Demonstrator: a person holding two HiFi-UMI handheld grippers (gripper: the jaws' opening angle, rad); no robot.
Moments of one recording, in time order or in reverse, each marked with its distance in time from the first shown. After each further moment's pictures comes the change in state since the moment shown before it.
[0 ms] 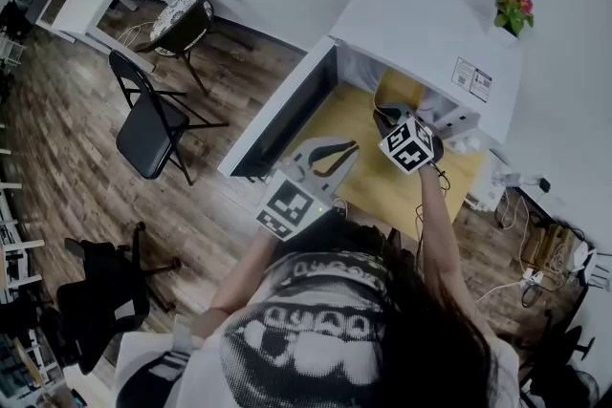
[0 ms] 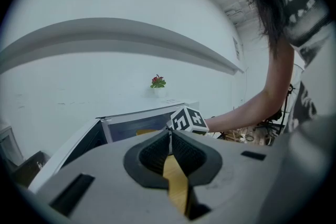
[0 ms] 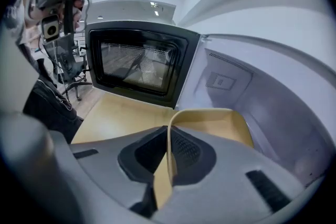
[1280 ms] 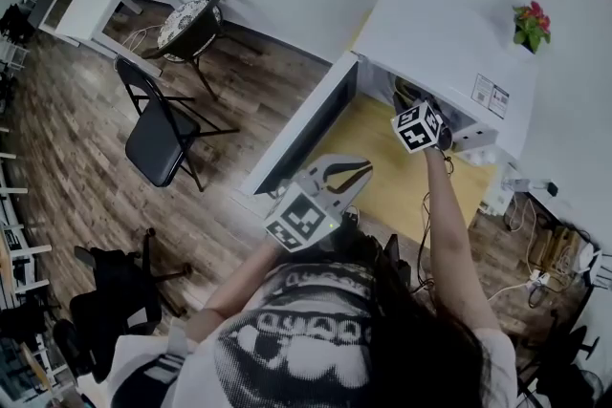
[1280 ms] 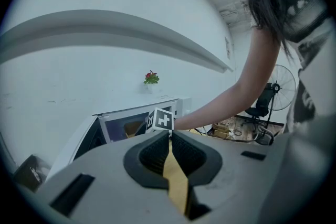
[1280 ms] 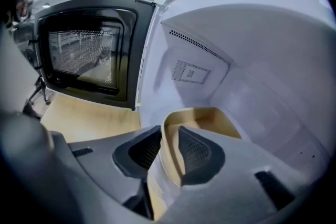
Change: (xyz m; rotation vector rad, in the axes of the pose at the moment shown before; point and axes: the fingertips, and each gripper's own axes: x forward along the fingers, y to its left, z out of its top) left arm -0.016 0.009 -0.010 0.023 0.051 -0.127; right arm 0.050 -0.085 0.004 0.108 0.075 -0.260
